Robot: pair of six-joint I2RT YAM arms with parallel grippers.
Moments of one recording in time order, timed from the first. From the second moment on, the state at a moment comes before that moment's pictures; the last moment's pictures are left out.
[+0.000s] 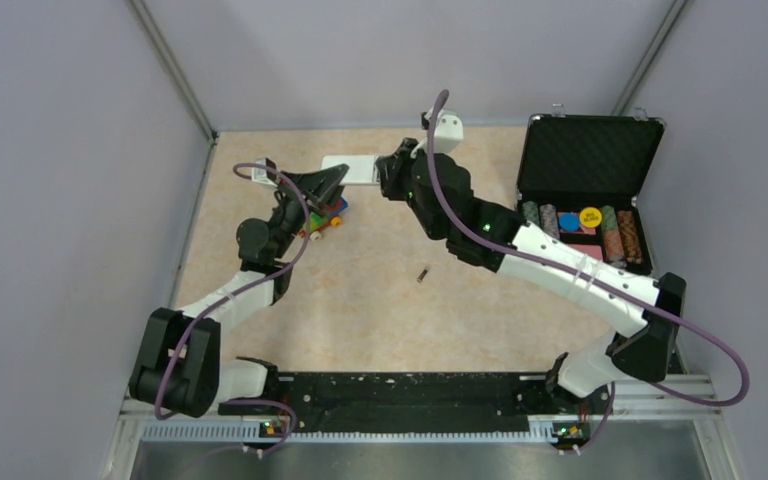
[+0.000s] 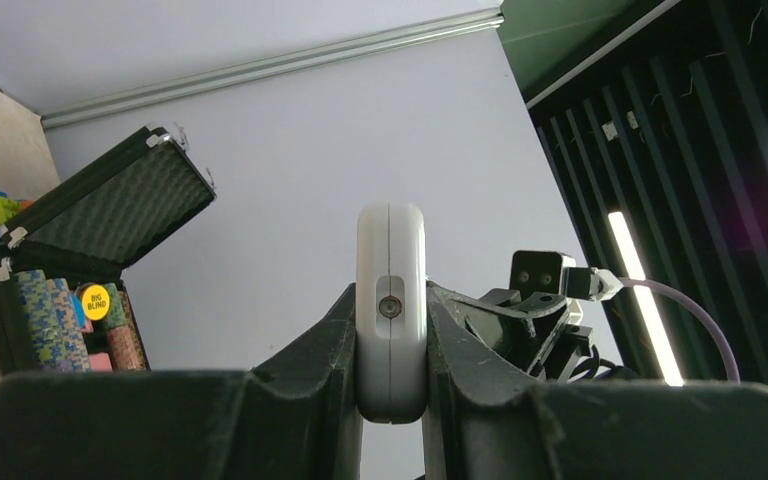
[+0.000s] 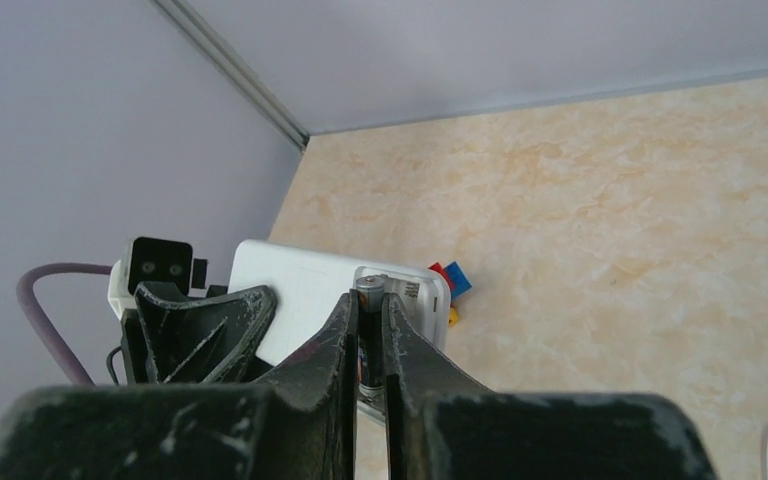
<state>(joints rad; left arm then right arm) -0.26 1.29 0.55 1.23 0.37 -1.73 1.03 1.47 1.50 -0.14 0.63 0.56</state>
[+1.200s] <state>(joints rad) -0.26 1.27 0.55 1.14 0.36 -1.71 1.03 1.55 1.65 -0.36 0.68 0.60</state>
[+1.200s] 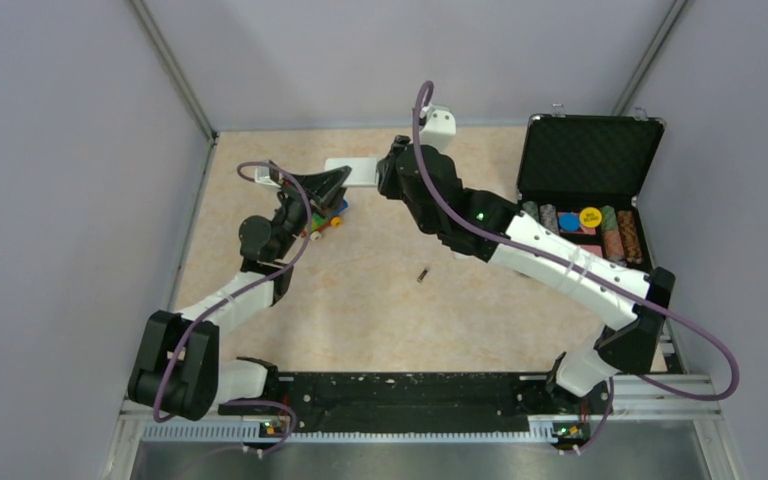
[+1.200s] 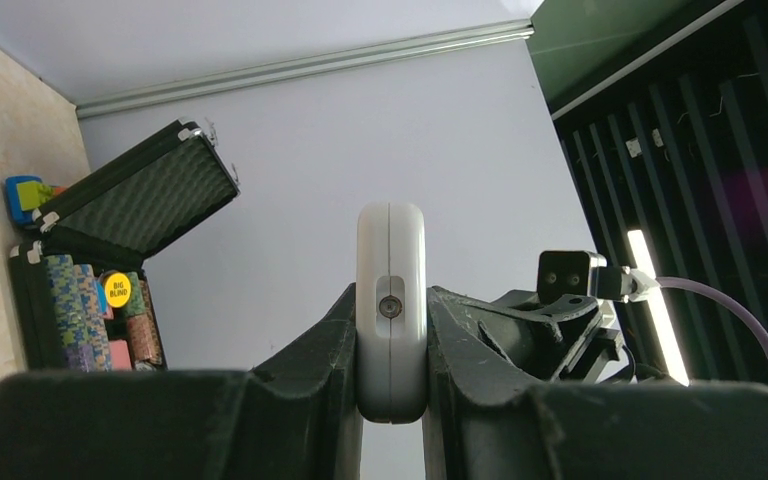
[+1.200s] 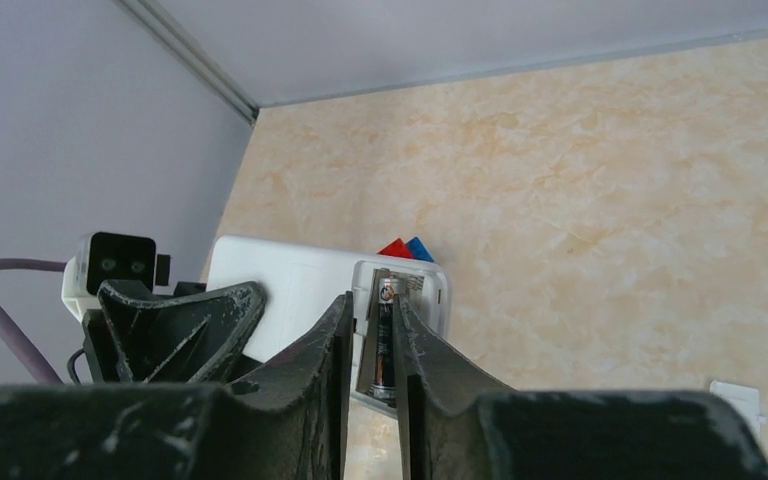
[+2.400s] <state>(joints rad) -0.55 1.30 0.87 -0.21 0.01 -0.56 0.77 1.58 1.20 -0.45 0.10 0.71</state>
